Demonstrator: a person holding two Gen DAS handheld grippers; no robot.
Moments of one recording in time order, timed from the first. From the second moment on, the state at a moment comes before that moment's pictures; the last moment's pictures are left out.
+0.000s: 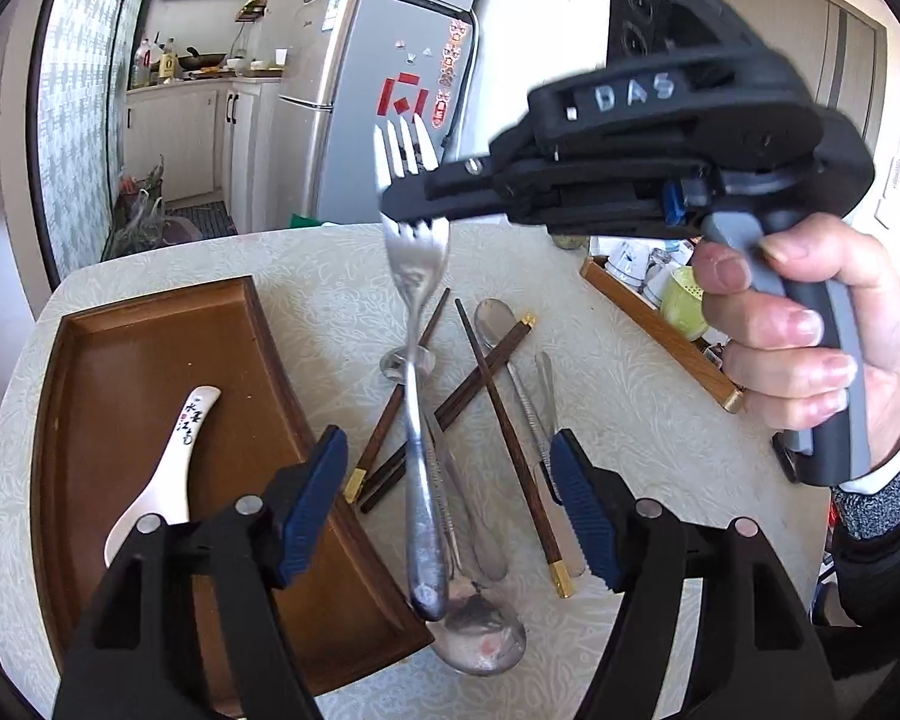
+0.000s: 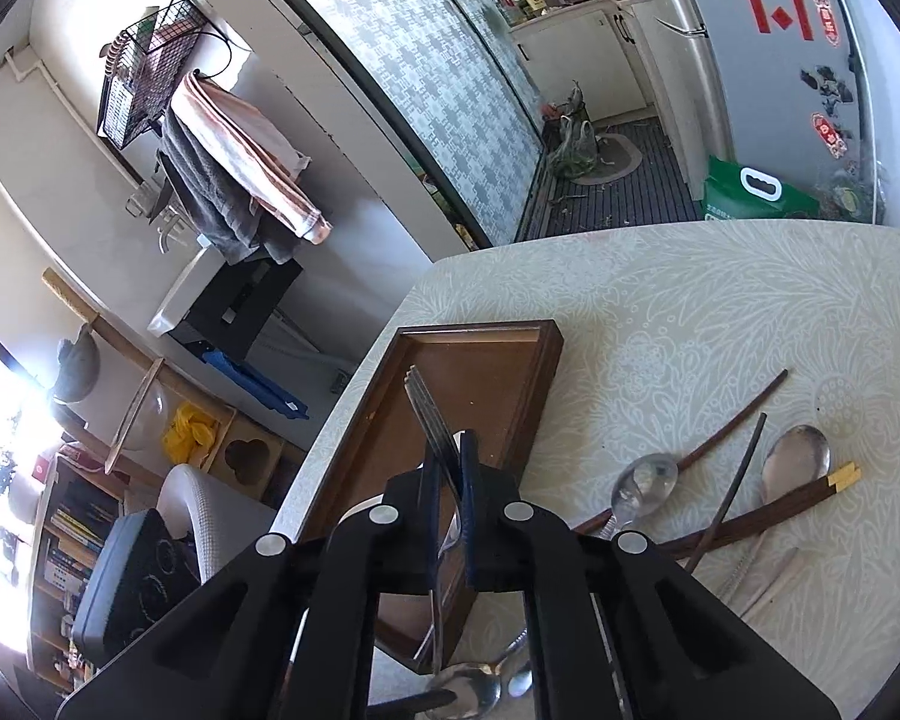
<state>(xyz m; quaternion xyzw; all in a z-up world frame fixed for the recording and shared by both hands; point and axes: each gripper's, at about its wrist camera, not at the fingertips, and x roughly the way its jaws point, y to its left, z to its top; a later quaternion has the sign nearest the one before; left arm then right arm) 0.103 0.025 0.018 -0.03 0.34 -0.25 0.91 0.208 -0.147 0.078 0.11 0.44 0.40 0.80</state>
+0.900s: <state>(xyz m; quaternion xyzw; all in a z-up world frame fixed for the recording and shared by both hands) 0.109 0.115 -0.004 -0.01 0.40 -0.11 0.91 0.241 -0.051 0.033 0.16 0.50 0.46 0.72</state>
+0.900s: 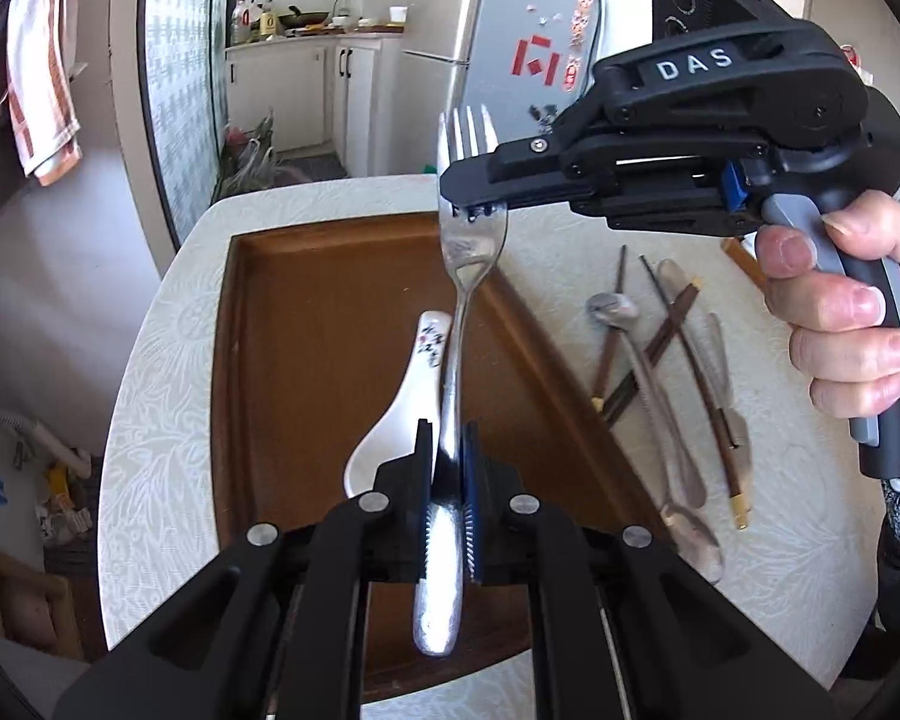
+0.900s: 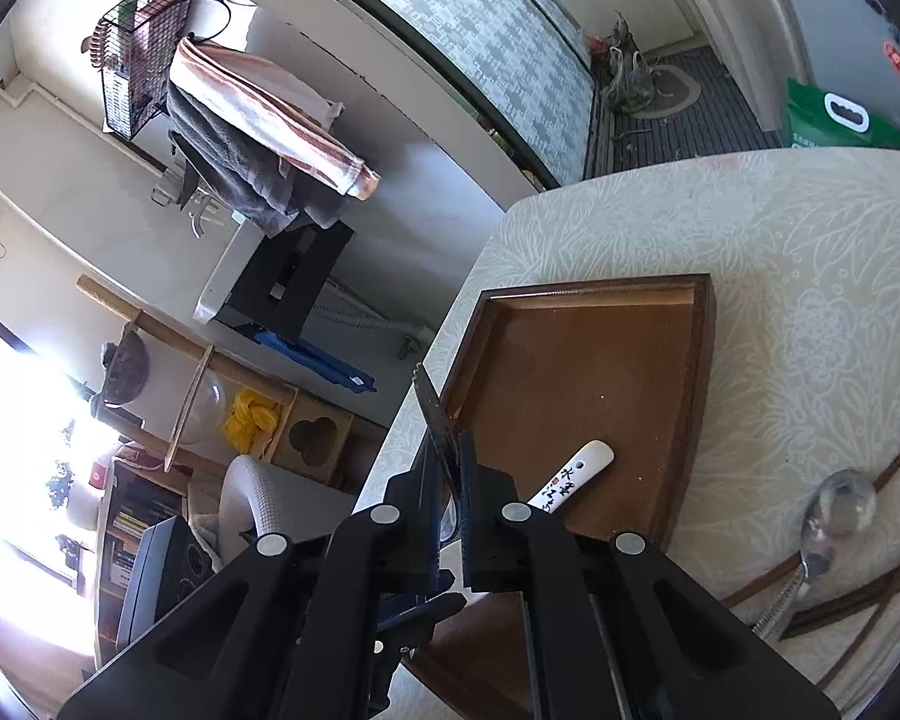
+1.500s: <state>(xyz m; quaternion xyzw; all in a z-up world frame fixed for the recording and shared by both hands) 0.111 0.142 -0.024 -0.02 0.43 -0.05 0.90 0.259 0.013 -0.018 0.12 0.56 0.42 0.70</state>
